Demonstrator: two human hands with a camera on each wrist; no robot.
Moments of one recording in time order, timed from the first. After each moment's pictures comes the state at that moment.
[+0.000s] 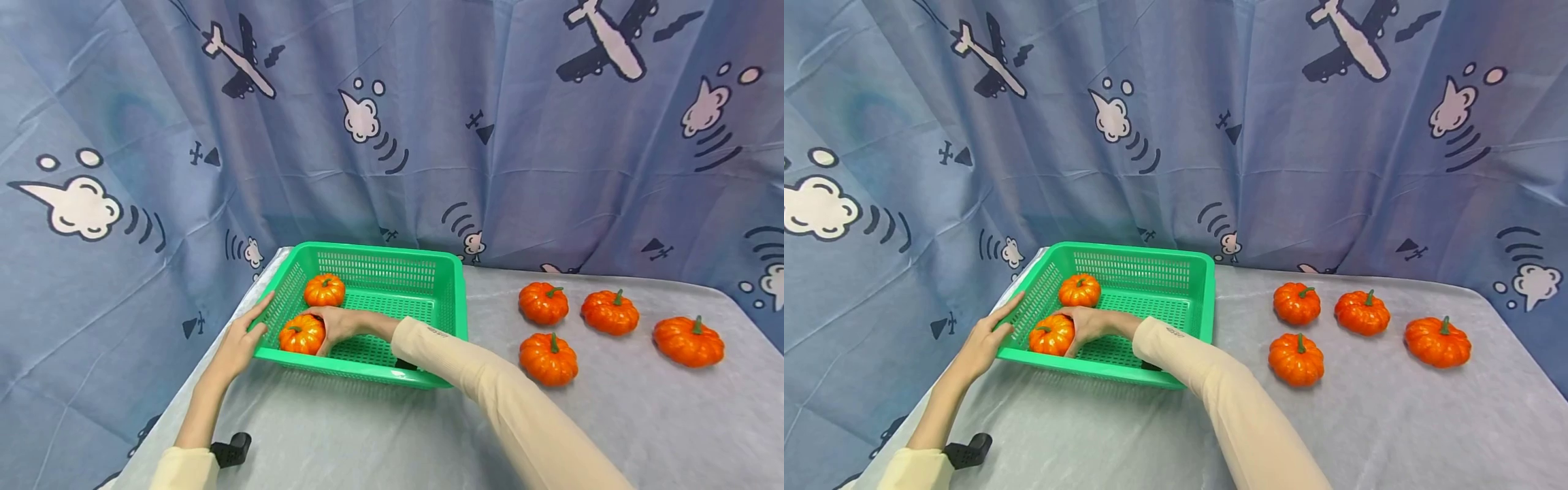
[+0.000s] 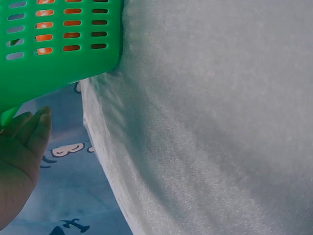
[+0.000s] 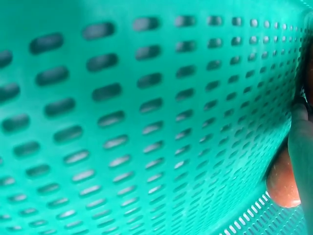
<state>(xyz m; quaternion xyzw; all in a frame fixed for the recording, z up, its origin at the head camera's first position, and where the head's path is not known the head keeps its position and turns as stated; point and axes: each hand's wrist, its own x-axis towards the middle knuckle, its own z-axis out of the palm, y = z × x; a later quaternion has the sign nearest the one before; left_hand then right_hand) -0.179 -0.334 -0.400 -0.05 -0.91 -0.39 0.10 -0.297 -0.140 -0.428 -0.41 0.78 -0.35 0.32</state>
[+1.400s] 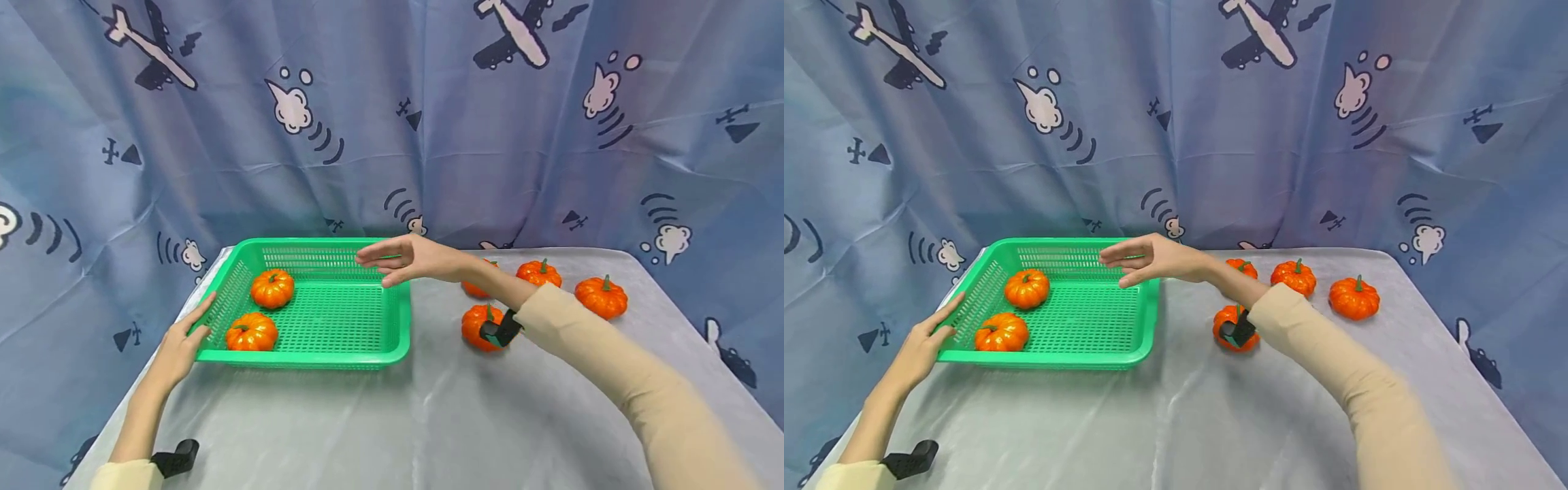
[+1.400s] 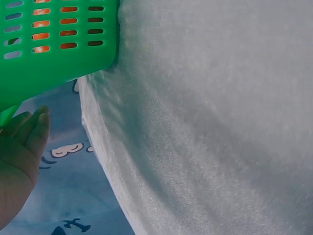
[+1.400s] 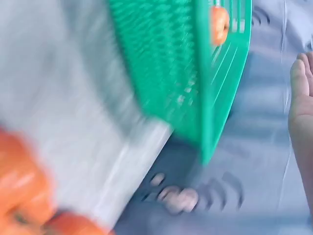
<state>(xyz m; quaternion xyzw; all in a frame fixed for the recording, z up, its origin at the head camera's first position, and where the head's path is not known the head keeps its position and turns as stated) -0.169 -0.328 -0.392 -0.05 -0.92 -0.38 0.06 -0.276 0.096 -0.303 -0.40 0.66 -0.56 0.30</state>
